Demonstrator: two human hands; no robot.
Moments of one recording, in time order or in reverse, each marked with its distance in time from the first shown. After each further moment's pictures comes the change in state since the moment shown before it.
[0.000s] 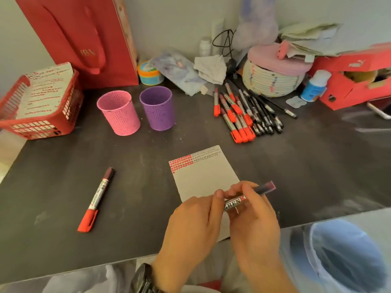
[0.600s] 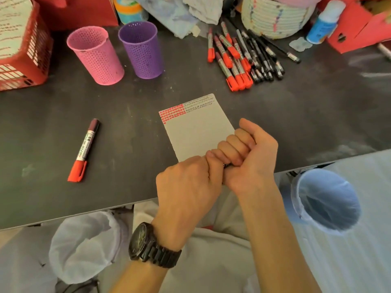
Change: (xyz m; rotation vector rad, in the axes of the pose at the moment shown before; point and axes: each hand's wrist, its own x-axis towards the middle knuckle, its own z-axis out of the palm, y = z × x) left_hand -0.021 0.016 0.005 0.243 0.280 -0.032; right_hand 0.019 -0.012 0.008 0.336 0.076 0.365
